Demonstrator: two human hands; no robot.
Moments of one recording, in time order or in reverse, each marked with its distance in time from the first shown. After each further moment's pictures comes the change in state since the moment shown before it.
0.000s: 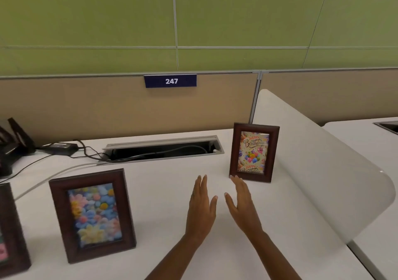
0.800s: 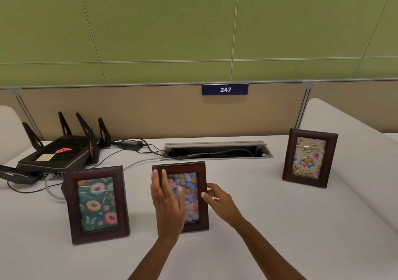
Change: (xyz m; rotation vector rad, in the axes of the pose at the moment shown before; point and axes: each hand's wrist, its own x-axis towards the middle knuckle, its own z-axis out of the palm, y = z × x) left_hand -0.066 -0.123 -0.195 0.080 0.613 0.001; right_hand -0.022 -0.167 0.125 0.363 -0.410 0.034
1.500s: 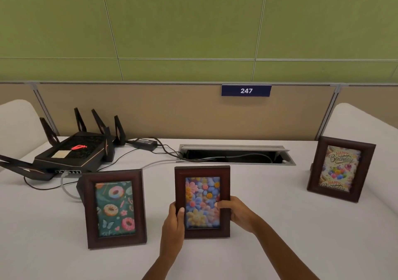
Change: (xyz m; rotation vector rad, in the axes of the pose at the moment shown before) left_hand -0.010 -0.087 0.008 -0.243 -0.354 -0.445; right_hand 0.039 0.005 0.017 0.523 -0.305 0.313
